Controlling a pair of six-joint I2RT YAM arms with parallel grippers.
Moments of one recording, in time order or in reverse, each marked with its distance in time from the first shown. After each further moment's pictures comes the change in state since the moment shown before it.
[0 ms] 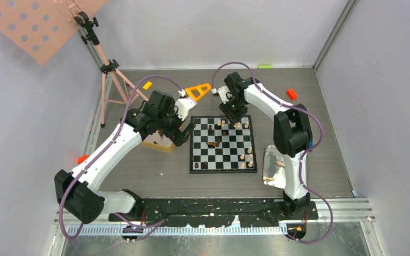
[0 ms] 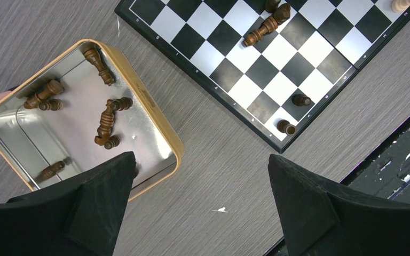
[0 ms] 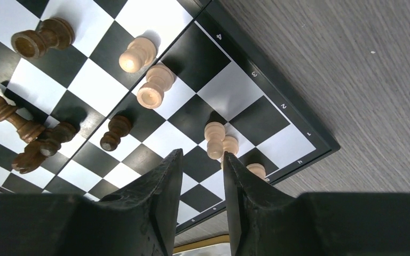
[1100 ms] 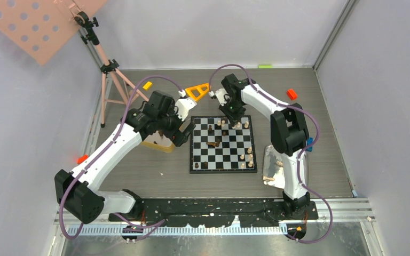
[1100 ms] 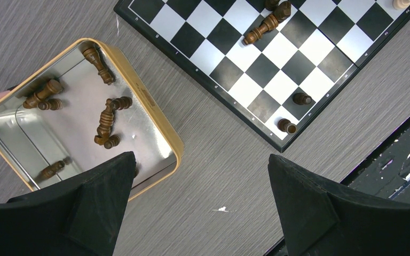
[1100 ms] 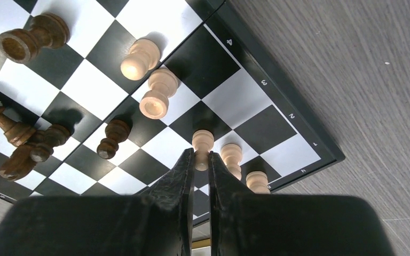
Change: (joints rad) left arm 0.000 0.000 -0.004 0.000 0.000 0.005; right arm 0.021 0.044 0.027 -0.022 0.026 -0.037
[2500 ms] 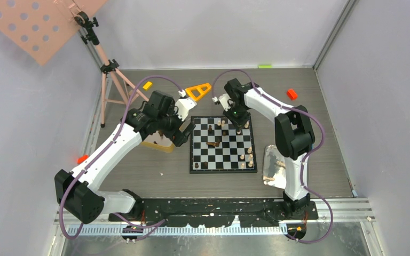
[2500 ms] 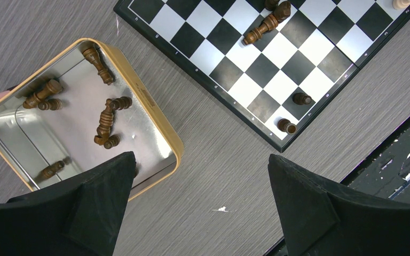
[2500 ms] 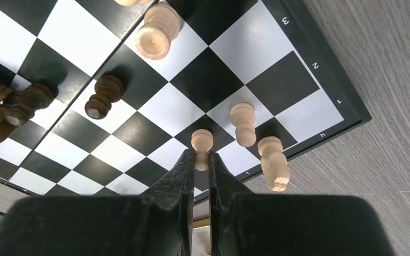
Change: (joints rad) left arm 0.000 0.000 0.000 0.000 0.001 0.000; right arm -0.007 -0.085 -0.134 -0.002 0.039 -0.004
